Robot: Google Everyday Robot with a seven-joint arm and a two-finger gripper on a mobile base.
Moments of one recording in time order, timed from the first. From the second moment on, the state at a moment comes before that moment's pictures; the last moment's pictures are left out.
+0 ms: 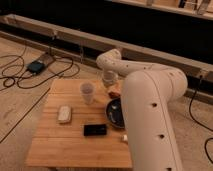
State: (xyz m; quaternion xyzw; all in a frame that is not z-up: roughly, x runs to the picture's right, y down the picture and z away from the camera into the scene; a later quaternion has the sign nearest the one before) arm 0.041 0.025 0.930 -0.27 0.18 0.46 0.83
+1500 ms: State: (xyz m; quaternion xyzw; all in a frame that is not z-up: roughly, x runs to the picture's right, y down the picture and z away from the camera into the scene) arm 0.072 0.048 0.973 -0.29 0.20 0.46 0.81
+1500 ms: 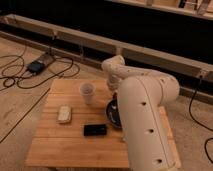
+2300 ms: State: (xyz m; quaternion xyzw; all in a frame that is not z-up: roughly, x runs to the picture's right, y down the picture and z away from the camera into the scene) arm 0.067 -0.016 0.951 -0.23 0.15 0.47 0.84
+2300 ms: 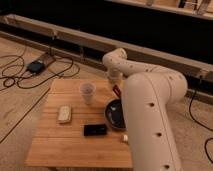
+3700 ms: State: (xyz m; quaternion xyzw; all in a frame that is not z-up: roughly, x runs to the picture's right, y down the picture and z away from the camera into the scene) arm -0.107 -0.075 0.809 -0.16 -0.03 0.39 0.90
